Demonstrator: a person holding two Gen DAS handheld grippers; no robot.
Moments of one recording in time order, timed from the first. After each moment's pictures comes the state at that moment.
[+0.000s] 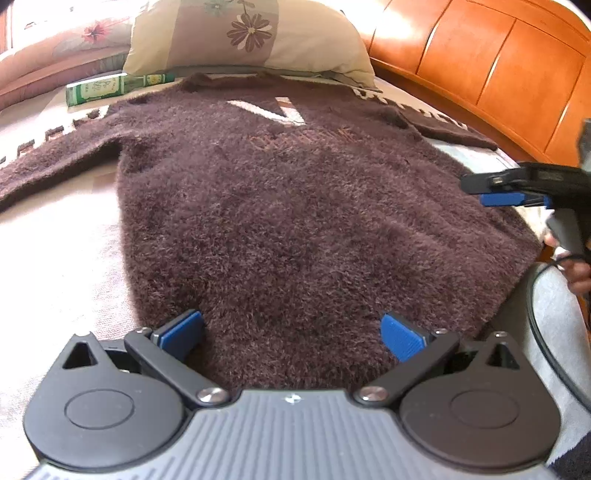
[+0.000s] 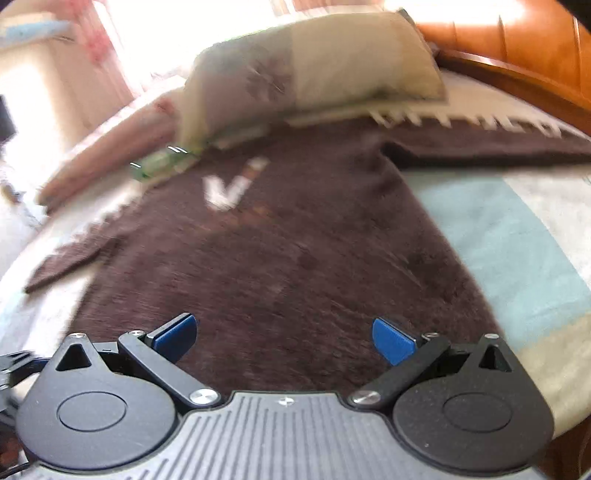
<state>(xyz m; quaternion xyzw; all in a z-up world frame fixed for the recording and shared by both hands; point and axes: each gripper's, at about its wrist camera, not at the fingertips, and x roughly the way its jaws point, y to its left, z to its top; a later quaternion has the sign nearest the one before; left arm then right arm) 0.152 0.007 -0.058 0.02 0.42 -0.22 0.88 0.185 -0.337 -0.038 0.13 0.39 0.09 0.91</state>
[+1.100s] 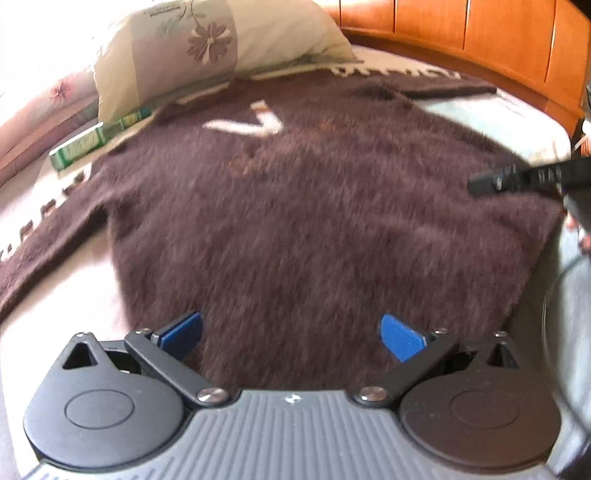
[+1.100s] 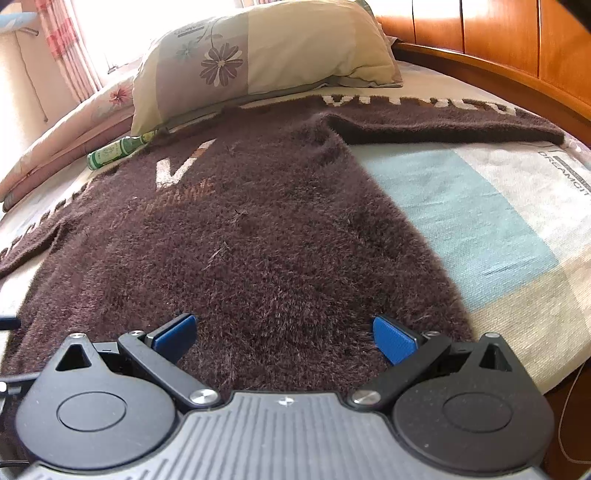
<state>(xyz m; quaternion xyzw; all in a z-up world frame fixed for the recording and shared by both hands) 0.170 -0.046 -0.042 0.15 0.41 -0.21 0.88 0.167 -0.339 -0.057 0.11 0.39 0.04 0.91</state>
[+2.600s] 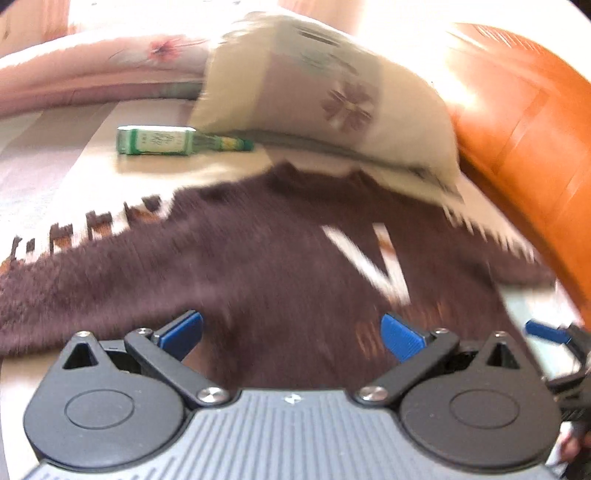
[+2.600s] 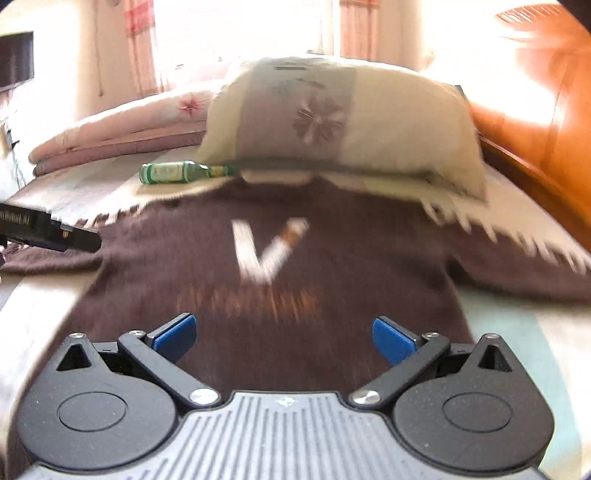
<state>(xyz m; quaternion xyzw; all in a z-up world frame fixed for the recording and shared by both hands) 0.338 0.069 0.023 -0.09 0.40 -0.13 0.90 0.261 -0.238 0.013 -0.02 0.32 0.11 0.94</state>
